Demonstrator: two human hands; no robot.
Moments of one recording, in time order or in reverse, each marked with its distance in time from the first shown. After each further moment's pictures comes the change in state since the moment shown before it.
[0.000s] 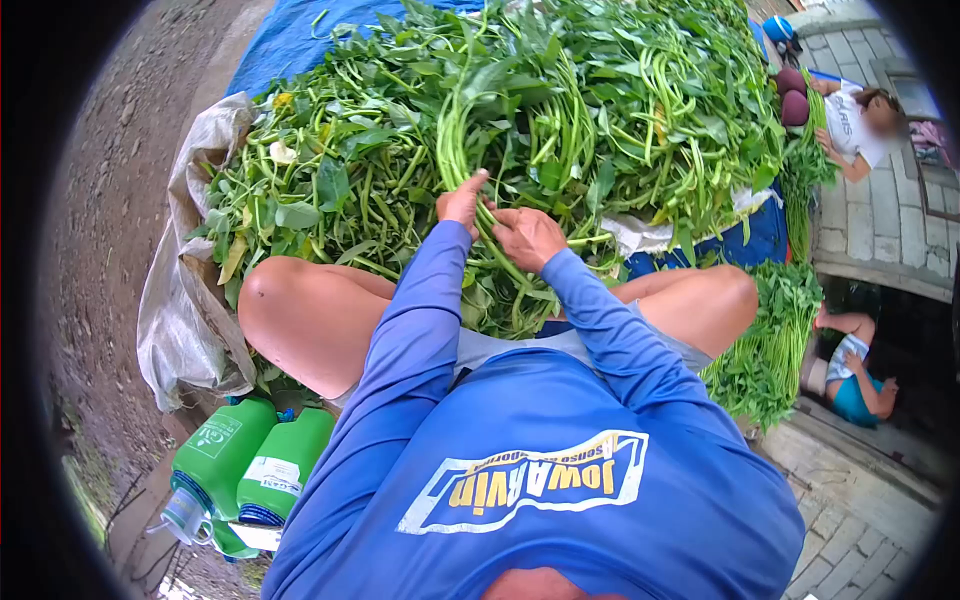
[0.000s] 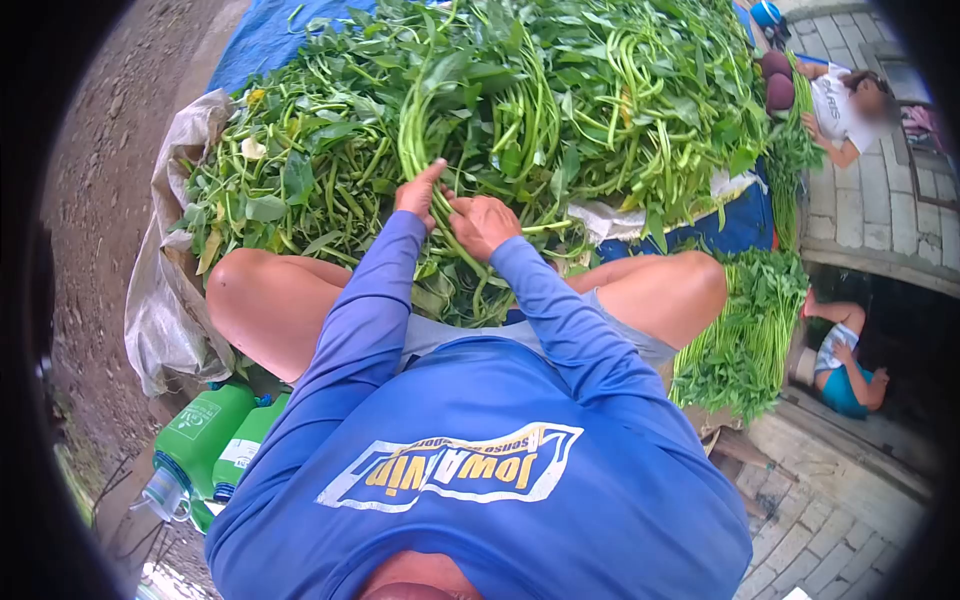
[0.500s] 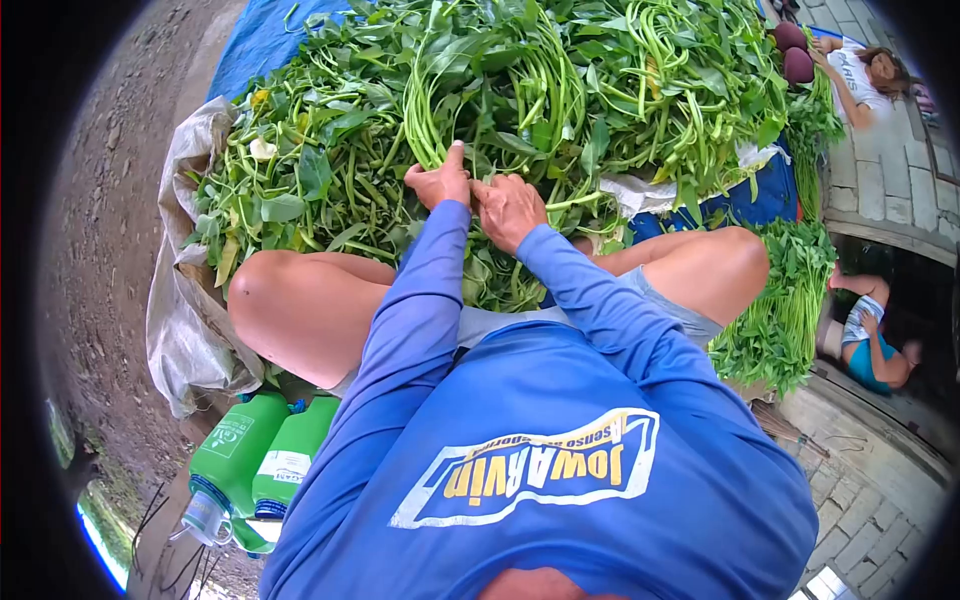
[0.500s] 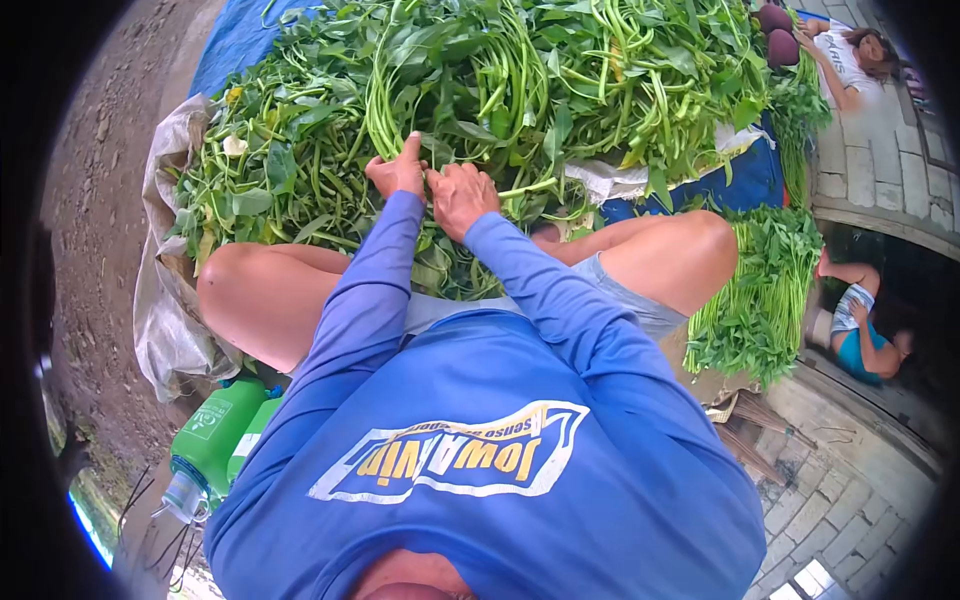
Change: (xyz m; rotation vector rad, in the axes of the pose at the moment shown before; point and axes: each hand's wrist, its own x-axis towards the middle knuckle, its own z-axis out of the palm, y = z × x) left_hand 0.000 -0.018 0.007 0.200 0.482 0.442; right_hand -0.007 -0.009 0.029 -0.227 0.229 -0.135
